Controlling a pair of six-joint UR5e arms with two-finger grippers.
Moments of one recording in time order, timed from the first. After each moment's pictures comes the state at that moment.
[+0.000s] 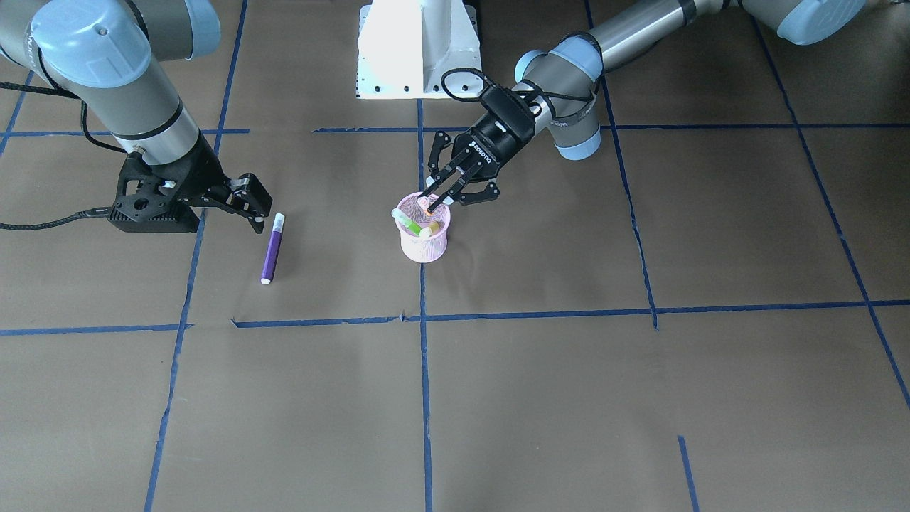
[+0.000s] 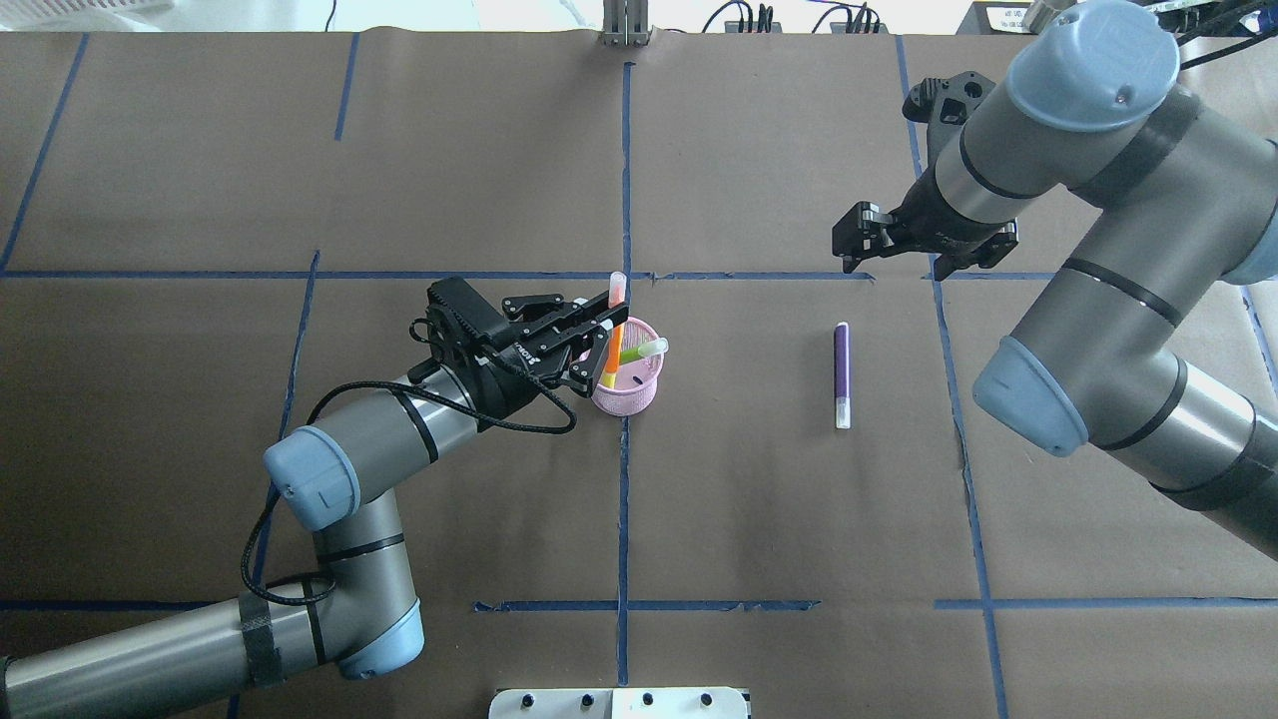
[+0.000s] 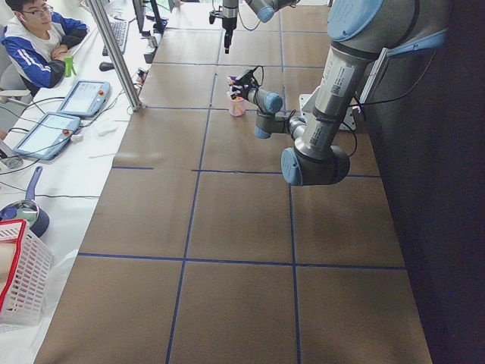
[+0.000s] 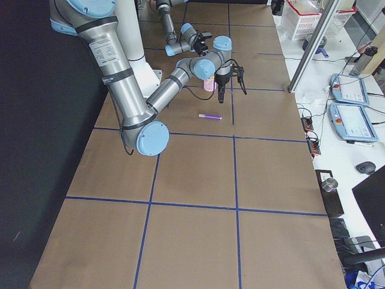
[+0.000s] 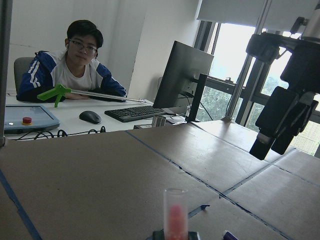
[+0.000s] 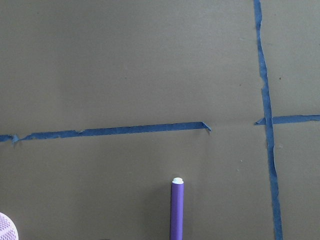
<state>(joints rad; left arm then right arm) -0.36 -2.13 -1.37 -3.15 -1.24 -0.62 0.83 -1.13 1.89 -1.64 2.05 1.04</state>
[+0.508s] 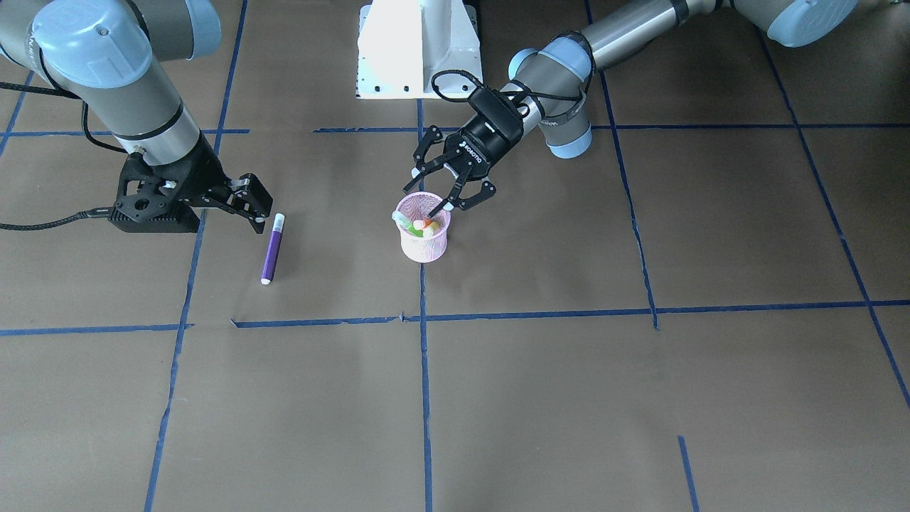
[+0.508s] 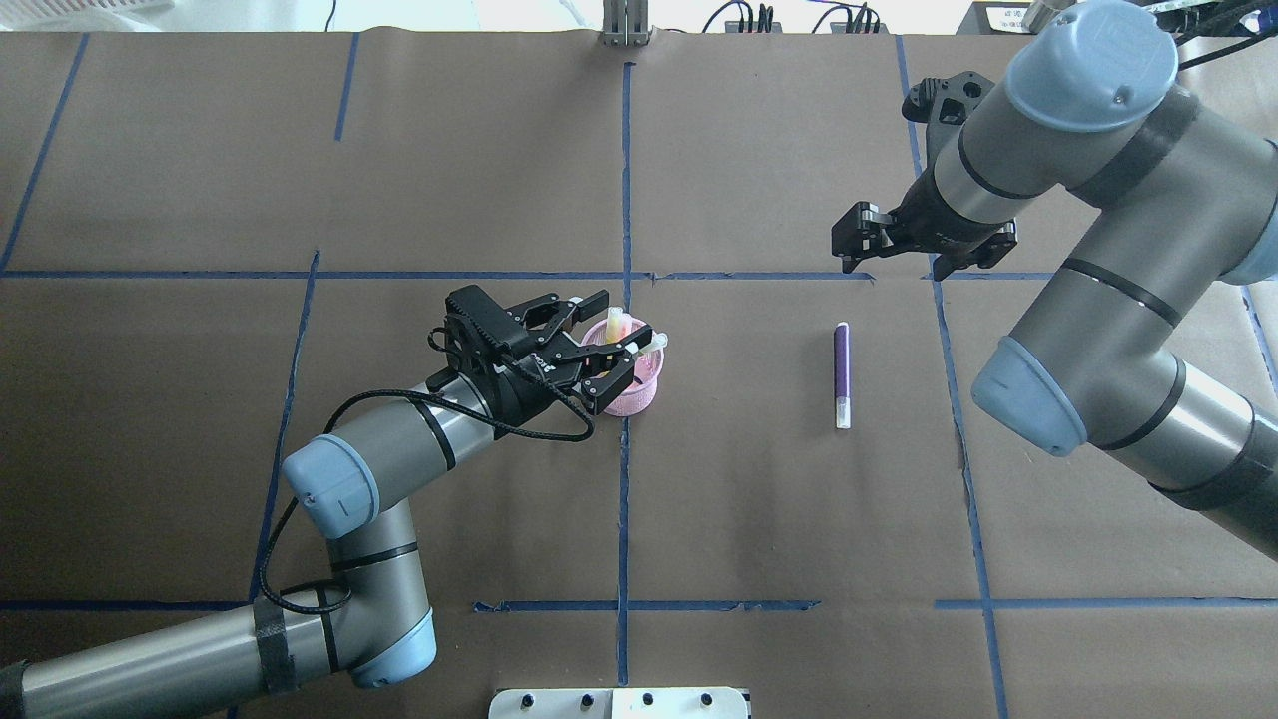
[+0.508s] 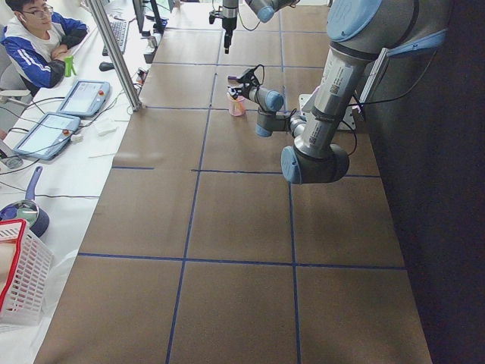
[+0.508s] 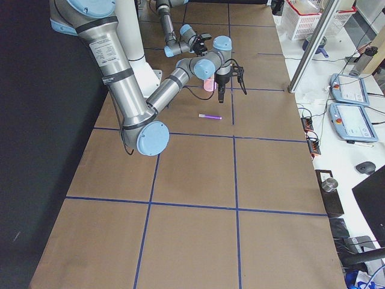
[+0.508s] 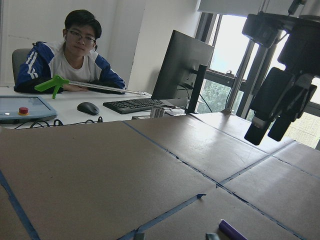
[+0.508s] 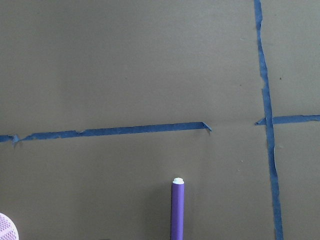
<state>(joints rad) -0.35 -2.15 -1.37 -3.14 -1.22 -0.62 0.83 -1.13 1.89 -1.64 2.05 1.04</state>
